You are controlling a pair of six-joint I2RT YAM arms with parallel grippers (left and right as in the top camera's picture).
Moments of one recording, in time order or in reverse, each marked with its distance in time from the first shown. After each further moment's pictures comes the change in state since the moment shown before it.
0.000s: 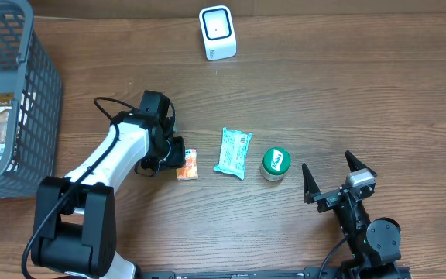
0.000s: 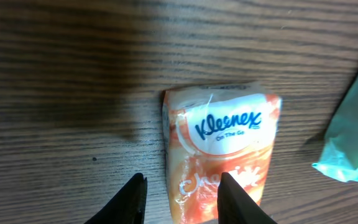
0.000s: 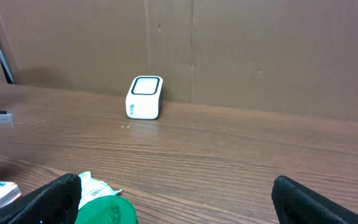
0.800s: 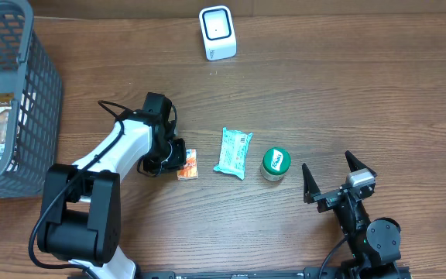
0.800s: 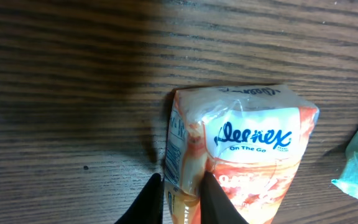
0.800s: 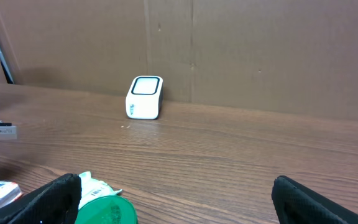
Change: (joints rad) left arm 0.000 0.073 0.015 -0.010 0.011 -0.043; right arm 0.000 0.000 0.000 0.000 0.000 0.000
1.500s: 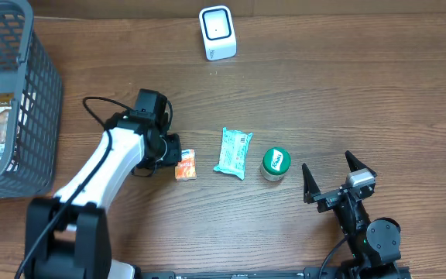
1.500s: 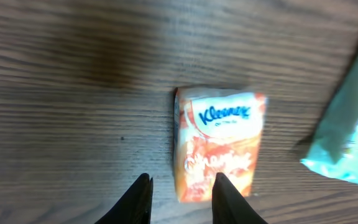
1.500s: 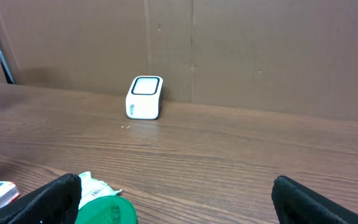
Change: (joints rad) left arm 0.000 -0.152 -0.010 -0.028 -0.077 -0.020; right arm 0.000 0.000 0.000 0.000 0.000 0.000
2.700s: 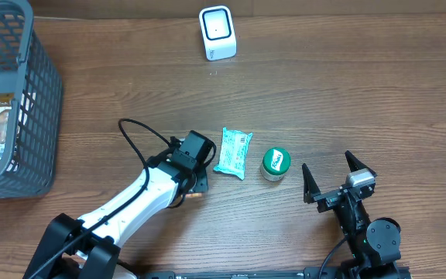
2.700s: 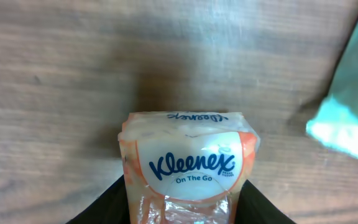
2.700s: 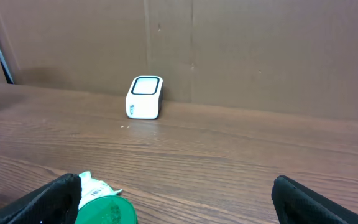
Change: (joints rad) left arm -0.336 -0.128 -0.270 0.251 -0.249 -0.307; right arm 0.000 0.000 0.000 0.000 0.000 0.001
